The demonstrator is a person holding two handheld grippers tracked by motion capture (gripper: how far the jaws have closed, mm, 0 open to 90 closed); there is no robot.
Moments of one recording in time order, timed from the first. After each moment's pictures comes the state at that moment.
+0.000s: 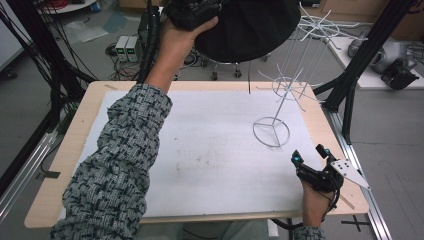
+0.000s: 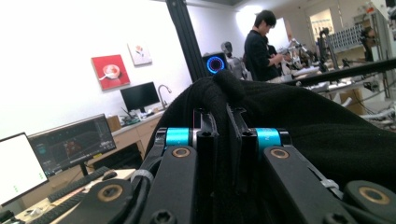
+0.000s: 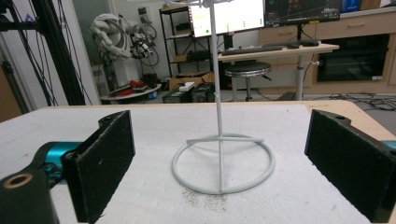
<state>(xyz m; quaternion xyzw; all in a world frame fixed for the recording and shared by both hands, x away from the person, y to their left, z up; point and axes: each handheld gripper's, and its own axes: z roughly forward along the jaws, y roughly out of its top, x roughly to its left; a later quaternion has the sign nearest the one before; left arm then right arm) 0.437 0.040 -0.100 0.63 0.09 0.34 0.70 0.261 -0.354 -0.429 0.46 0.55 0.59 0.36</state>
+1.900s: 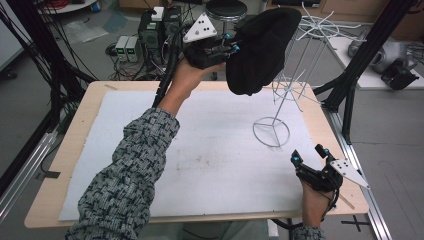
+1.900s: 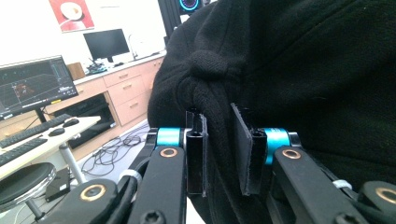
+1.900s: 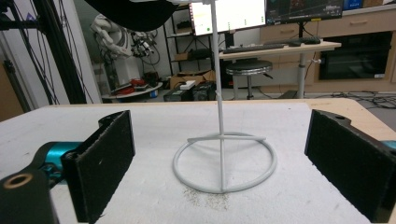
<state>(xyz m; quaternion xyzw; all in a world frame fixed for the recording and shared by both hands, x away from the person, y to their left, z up) 0.455 0.018 -0.191 0.70 0.11 0.26 0.65 0.263 -0.353 -0.430 0.46 0.55 0.59 0.36</state>
